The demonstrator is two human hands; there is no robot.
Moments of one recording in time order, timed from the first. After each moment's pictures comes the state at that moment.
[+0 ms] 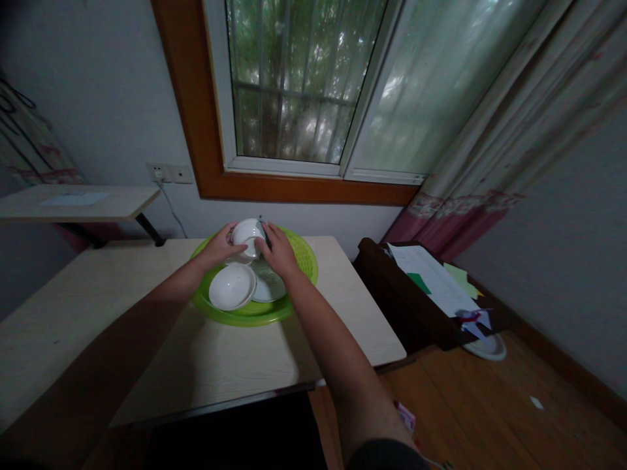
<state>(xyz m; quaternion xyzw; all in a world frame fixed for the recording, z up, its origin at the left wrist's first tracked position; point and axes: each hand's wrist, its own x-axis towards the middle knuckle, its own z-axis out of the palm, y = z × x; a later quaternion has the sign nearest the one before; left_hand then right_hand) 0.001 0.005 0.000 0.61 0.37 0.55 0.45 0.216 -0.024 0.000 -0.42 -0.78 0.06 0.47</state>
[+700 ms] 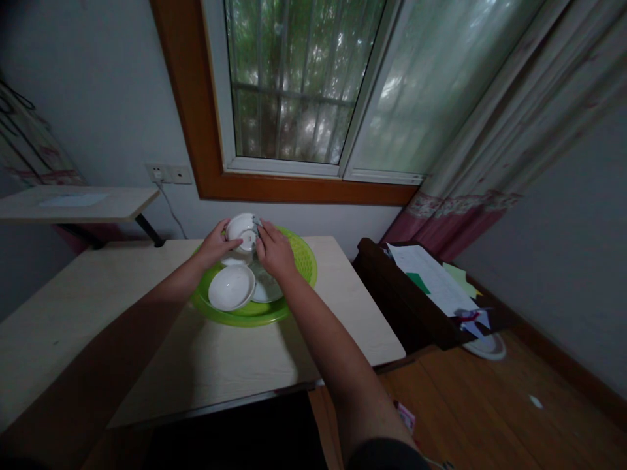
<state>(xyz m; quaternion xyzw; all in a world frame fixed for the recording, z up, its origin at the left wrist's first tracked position) -0.006 0.022 -0.010 0.63 0.42 0.54 0.37 0.208 -0.037 0.010 -0.42 -0.80 -0.07 0.43</state>
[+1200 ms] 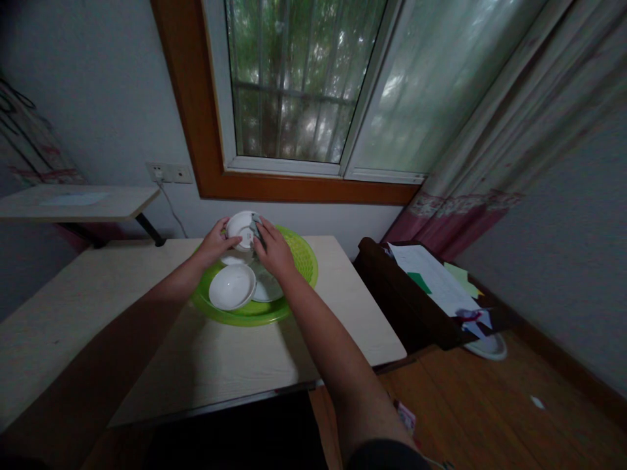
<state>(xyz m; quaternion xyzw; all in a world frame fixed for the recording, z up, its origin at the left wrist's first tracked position) -0.005 0.017 -0.005 0.60 0.41 0.56 0.41 0.205 -0.035 0.009 -0.39 -0.79 0.02 0.47</state>
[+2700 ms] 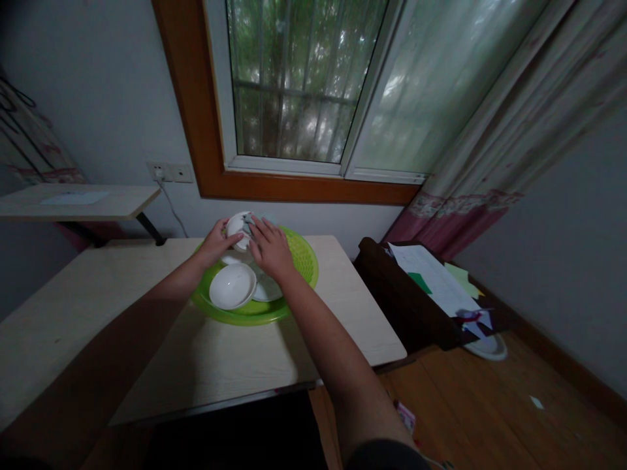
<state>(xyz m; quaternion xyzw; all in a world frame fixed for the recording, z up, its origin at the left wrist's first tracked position) -0.004 0.012 -0.004 0.62 0.40 0.55 0.39 0.202 -0.047 0.018 -0.40 -0.82 -0.08 0.40</state>
